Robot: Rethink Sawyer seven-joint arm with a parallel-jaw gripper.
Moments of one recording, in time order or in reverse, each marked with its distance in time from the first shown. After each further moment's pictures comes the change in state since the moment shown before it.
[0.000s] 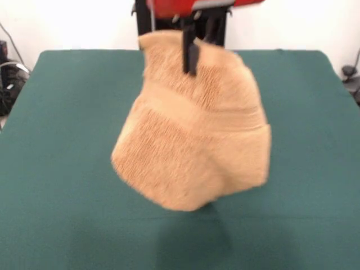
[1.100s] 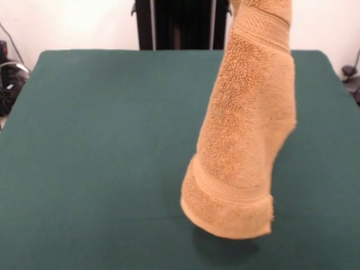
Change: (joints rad) arm 0.058 -0.235 -0.104 0.297 0.124 -0.050 0.044
